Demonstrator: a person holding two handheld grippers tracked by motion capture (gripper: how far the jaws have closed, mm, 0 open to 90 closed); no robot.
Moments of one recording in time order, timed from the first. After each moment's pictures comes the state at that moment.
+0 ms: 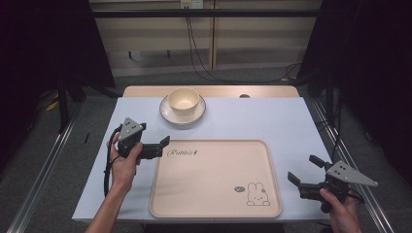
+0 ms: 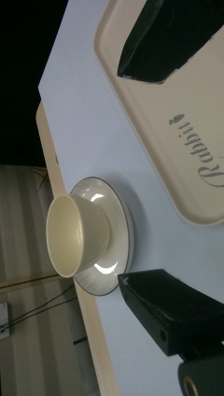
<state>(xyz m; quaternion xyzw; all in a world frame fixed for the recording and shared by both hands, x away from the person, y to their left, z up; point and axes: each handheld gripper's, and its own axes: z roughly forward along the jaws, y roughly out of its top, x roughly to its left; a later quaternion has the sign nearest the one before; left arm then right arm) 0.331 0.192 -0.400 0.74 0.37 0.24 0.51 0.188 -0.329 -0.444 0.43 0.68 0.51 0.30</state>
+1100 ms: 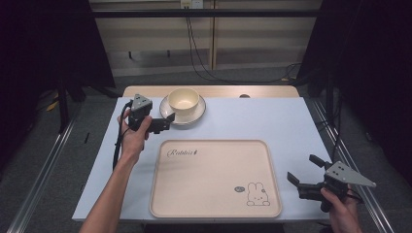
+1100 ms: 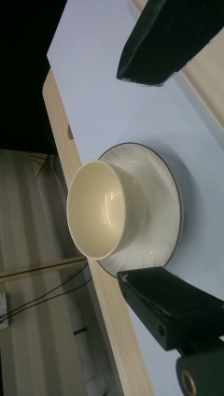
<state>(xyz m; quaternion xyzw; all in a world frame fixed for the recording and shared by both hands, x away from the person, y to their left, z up) 0.407 0.172 -0.391 0.75 0.39 0.24 0.48 0.188 -0.327 -0.446 0.42 0.69 0.51 0.31</state>
